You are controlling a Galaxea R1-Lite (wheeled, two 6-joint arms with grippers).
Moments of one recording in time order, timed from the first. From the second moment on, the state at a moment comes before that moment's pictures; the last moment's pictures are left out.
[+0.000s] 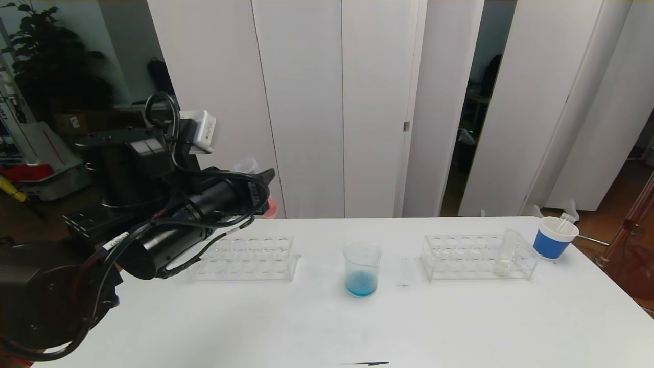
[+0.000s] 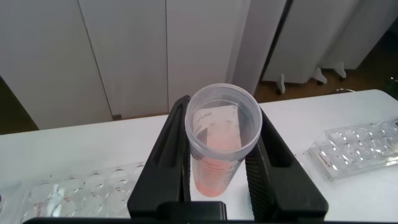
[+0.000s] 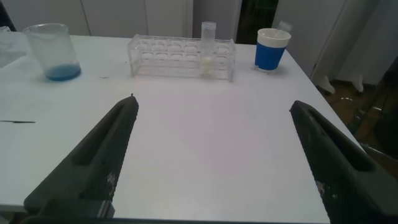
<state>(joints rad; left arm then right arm) -0.45 1.64 -0.83 -0.77 0.19 -0.11 0.00 0.00 0.00 0.00 0.01 -0.01</state>
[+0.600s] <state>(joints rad) -0.50 1.91 -0.89 -1.15 -0.08 0.16 0.00 0.00 0.00 0.00 0.01 -0.01</state>
